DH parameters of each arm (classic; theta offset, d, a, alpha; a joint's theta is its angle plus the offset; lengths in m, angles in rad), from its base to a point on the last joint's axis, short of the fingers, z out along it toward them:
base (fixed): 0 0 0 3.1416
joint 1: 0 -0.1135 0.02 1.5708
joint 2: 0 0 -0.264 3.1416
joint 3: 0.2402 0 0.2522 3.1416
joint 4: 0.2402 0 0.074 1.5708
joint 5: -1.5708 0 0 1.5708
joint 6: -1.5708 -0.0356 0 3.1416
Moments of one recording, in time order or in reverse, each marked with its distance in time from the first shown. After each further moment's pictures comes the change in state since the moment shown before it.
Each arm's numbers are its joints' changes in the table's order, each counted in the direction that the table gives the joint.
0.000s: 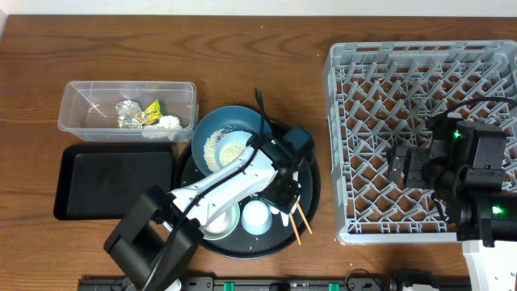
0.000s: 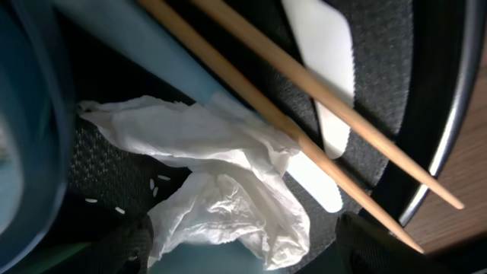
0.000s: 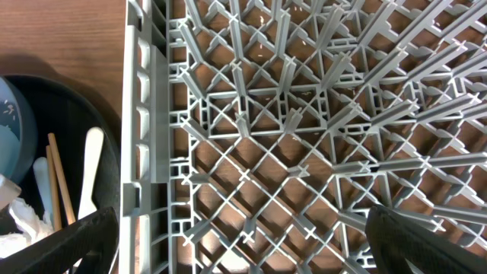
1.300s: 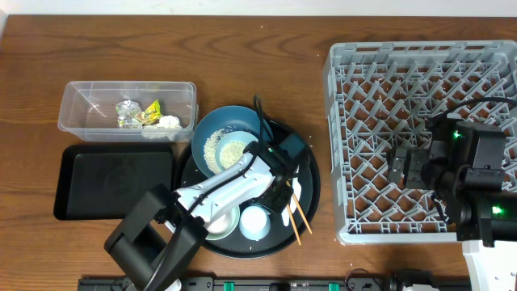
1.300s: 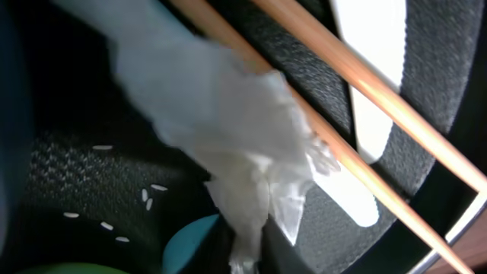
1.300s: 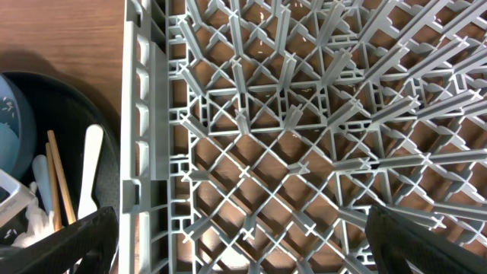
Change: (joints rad) left arm 0.000 0.002 -0.090 -0.082 0.005 -0.003; right arm 0.000 0.000 0.000 0.008 0.000 0.000
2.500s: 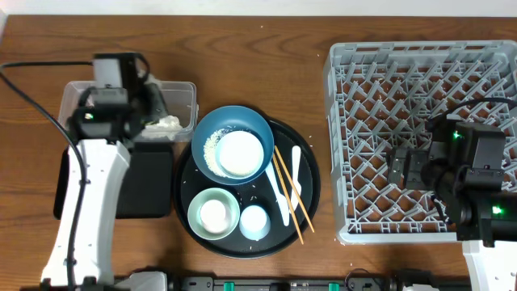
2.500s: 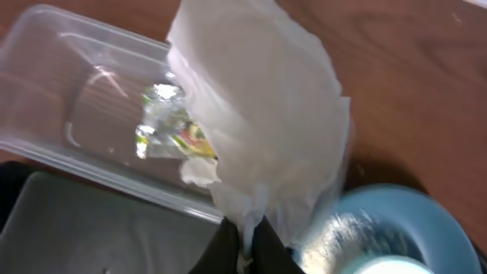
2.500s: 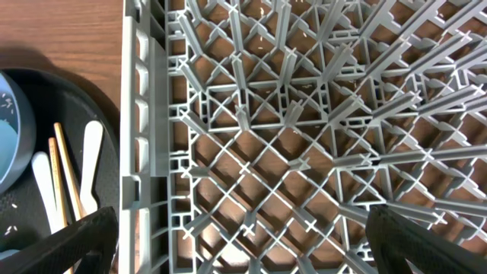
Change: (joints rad) left arm -0.845 -0.369 0.173 -0.118 0.198 0.021; right arm 0.000 0.000 0.000 0.011 0.001 -0.002
